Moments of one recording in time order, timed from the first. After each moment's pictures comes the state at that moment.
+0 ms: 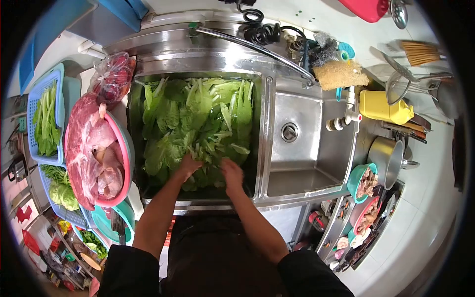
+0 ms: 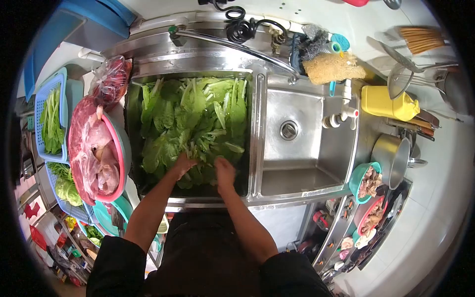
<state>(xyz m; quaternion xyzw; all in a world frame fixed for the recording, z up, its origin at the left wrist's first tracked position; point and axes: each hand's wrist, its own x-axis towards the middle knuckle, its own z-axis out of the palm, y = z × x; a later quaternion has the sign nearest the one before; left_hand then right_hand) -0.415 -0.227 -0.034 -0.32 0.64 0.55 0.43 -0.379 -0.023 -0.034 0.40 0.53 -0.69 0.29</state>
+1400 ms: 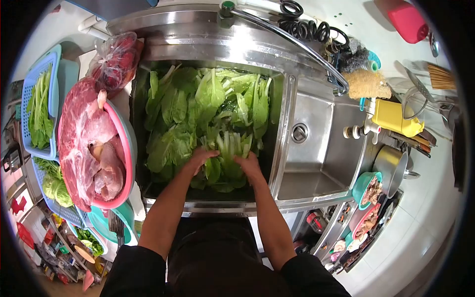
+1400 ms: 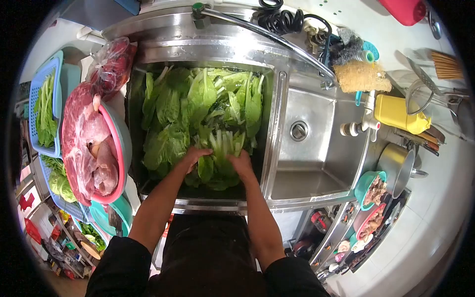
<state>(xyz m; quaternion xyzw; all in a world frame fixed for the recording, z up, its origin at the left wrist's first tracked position) -0.431 -0.219 -0.051 -0.38 0.52 0.65 0.41 -0.435 0.001 -0.053 0.24 0.71 -0.55 0.37</state>
